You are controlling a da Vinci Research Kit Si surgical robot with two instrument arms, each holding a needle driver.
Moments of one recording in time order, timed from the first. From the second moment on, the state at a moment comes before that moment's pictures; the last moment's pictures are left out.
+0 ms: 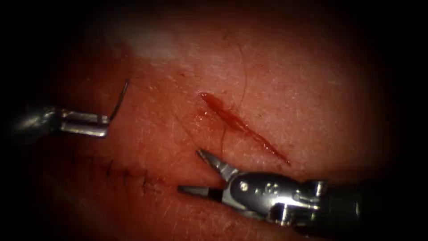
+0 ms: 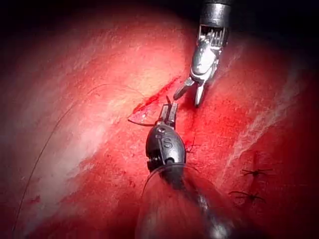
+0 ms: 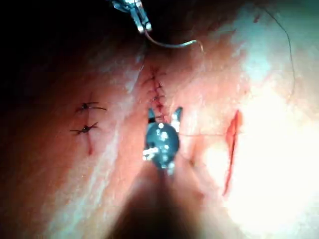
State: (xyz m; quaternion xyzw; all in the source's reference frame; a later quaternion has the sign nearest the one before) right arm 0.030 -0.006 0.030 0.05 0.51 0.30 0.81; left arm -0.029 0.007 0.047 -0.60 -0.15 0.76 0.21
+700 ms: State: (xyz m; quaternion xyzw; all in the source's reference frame) right arm 0.029 -0.004 0.036 -0.06 0.43 0.18 0.88; left arm -0.025 0.007 0.050 -0.59 -0.12 0.77 0.23
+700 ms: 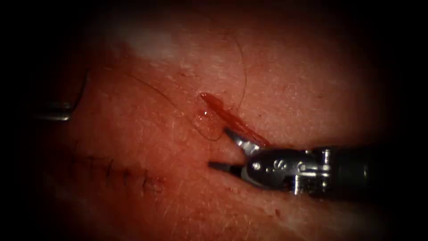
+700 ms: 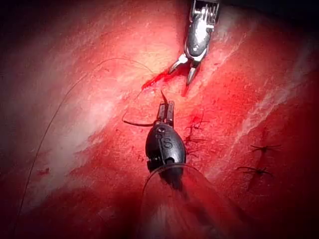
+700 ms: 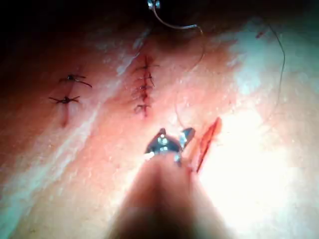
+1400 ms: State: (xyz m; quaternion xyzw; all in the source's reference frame) right arm 0.029 -0.006 0.033 -0.03 0.45 0.16 0.88; left arm -0.025 0.007 0.052 -0.60 -0.11 0.76 0.23
